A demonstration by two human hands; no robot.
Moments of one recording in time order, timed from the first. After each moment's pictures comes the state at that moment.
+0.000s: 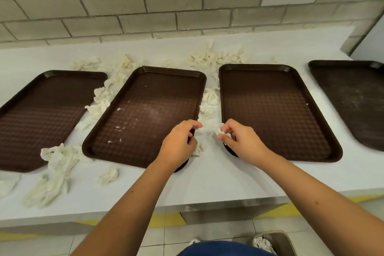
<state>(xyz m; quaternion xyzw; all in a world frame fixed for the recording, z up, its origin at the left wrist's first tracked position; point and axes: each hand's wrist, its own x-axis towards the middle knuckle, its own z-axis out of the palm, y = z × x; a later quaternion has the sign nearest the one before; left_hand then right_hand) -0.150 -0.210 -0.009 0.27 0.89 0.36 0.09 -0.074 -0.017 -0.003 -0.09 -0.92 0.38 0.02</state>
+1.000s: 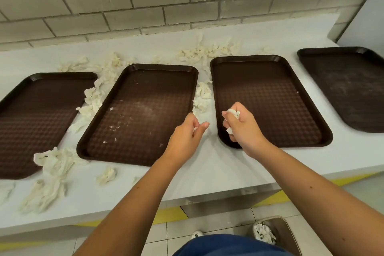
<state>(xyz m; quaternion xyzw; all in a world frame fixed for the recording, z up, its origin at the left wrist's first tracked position) -0.134 -0.189 0.004 0.25 0.88 0.39 0.13 -0.071 -0.028 0.015 -0.23 -0.72 0.65 0.09</state>
